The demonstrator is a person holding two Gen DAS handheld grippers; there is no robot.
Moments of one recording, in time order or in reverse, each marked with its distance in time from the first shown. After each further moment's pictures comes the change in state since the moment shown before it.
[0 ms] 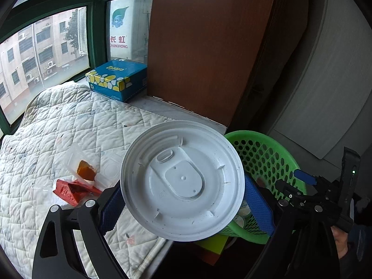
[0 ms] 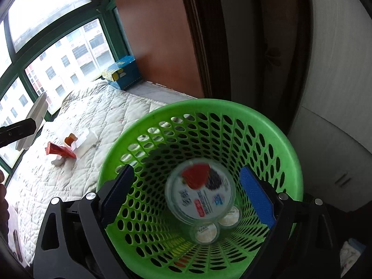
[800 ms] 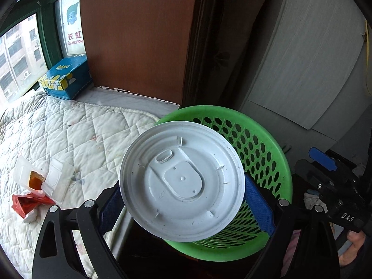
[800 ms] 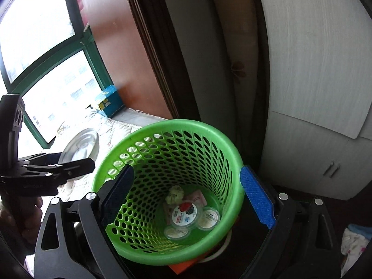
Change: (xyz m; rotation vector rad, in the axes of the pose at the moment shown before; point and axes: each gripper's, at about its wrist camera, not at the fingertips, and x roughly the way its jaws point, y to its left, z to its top) left arm 0.063 -0.098 0.000 0.143 0.127 -0.096; right arm -0.055 -0.046 -0.010 0.112 -0.131 -0.048
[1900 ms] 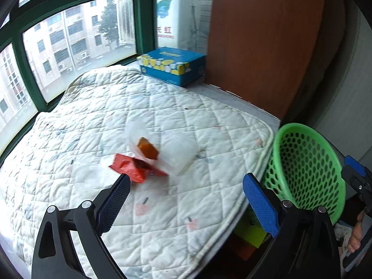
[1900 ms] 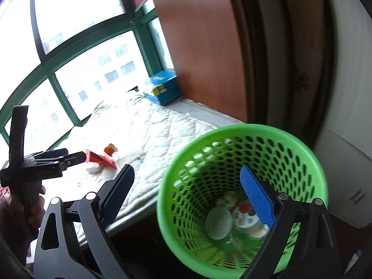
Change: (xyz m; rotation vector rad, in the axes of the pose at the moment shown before) left arm -0.090 0.167 -0.070 -0.269 -0.091 0.335; right arm 0.022 0.119 0.004 -0.178 0.044 0.213
